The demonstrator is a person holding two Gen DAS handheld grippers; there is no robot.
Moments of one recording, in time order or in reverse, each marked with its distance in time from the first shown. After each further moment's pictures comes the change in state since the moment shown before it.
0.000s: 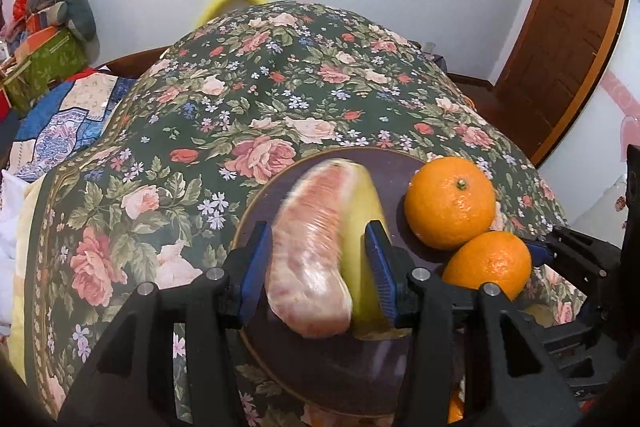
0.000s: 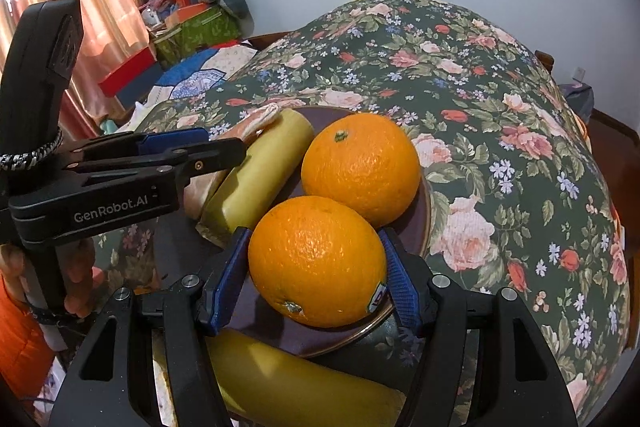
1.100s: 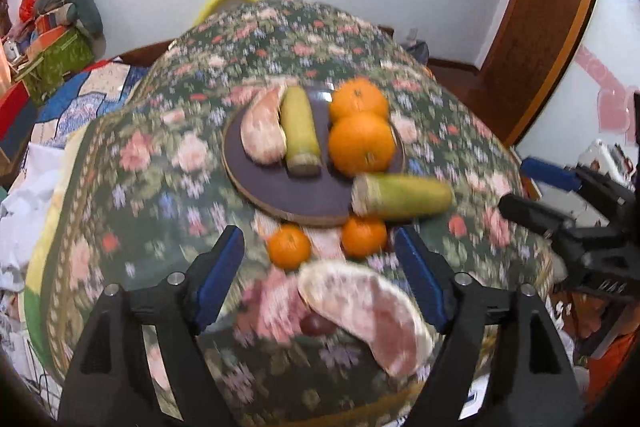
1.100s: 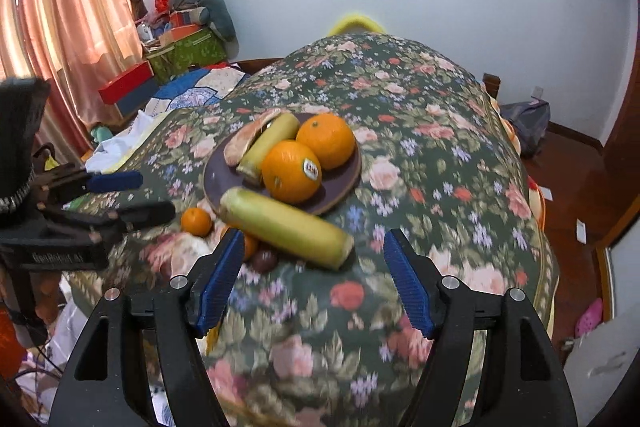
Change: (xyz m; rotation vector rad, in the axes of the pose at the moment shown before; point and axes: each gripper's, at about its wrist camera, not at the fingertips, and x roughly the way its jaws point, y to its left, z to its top) left arm -0.116 -0.054 -0.093 0.028 0.048 0.008; right arm -0.122 0.010 -0.061 -0.008 -0.089 -0.108
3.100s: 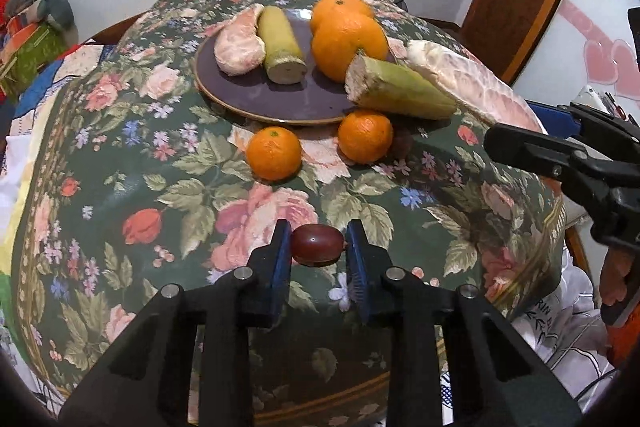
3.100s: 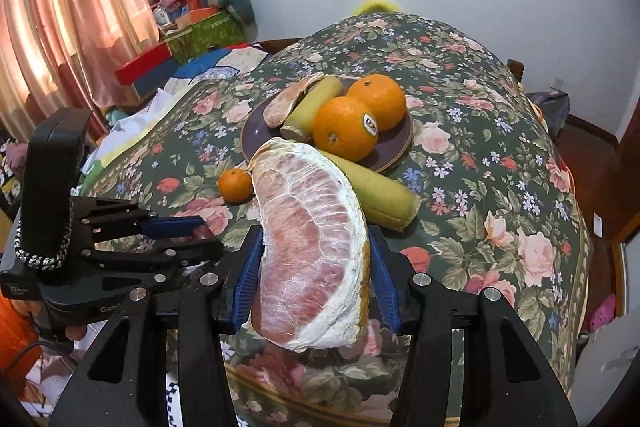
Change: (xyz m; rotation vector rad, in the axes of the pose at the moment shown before) left arm 0.028 0.007 -0.050 0.081 0.092 -0.052; right arm 0.019 0.038 -0.022 -0.019 0.038 0.051
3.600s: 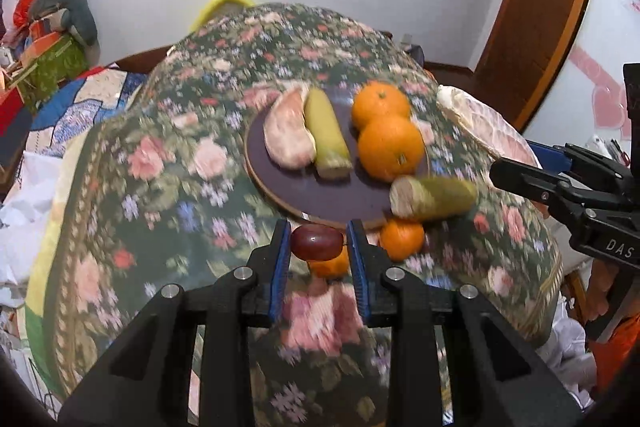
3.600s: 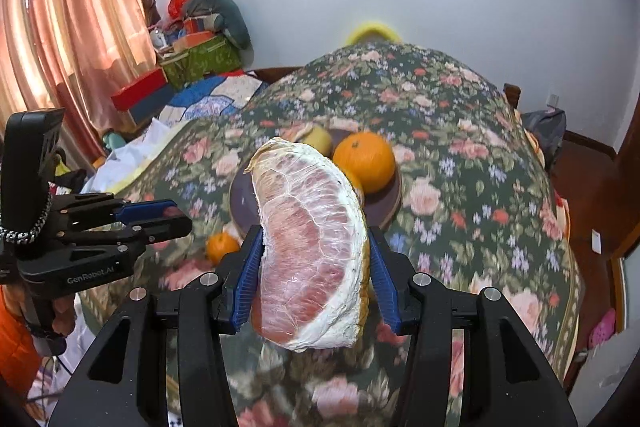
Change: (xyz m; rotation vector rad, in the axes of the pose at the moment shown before) left arm -0.032 0.034 0.052 -0.056 -0.146 0.029; right arm 0.001 -0.011 0.046 0.003 -0.085 -0.008
